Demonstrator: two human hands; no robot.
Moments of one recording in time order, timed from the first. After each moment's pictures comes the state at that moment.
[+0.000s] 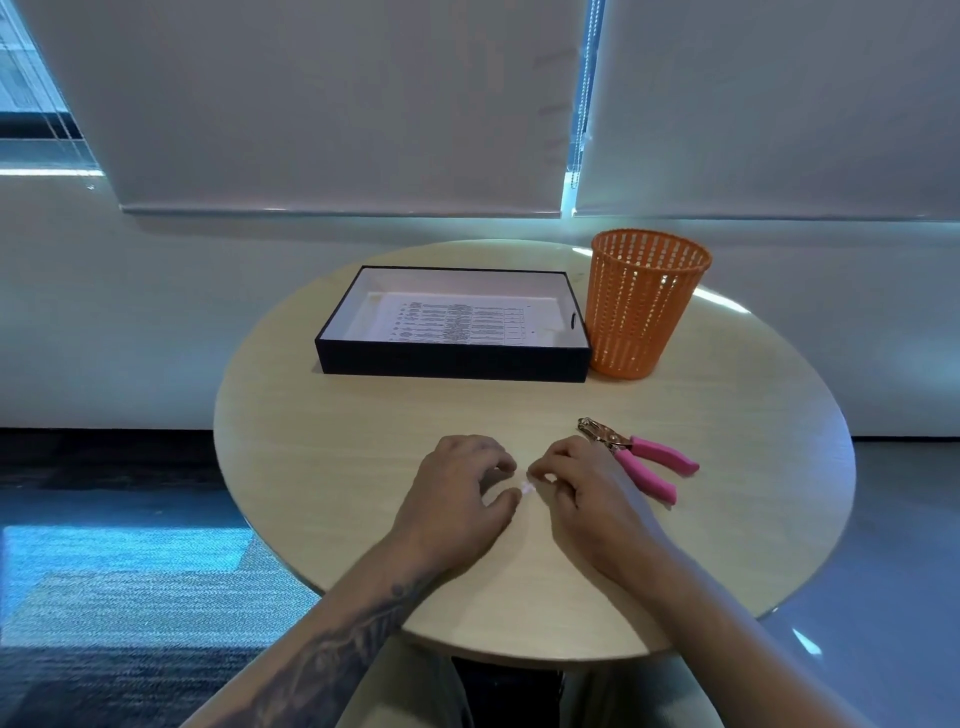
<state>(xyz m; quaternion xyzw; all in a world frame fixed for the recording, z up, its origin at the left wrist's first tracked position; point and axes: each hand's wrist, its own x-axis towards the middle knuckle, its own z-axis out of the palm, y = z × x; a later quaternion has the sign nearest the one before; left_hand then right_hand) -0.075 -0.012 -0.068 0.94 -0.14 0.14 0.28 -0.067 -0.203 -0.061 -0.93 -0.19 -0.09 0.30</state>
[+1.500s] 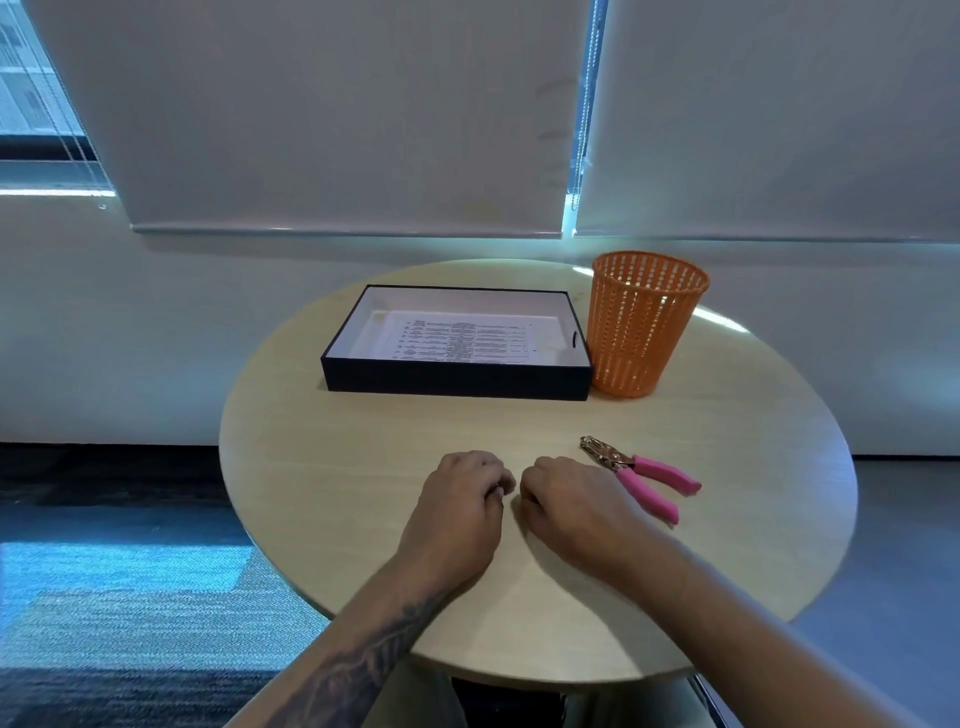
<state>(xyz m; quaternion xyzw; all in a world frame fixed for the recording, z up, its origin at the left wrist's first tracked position) -0.069 -0.014 -0.072 0.93 -0.12 0.15 0.30 -0.054 -0.185 -0.041 -0.94 -0.31 -0.09 0.07</state>
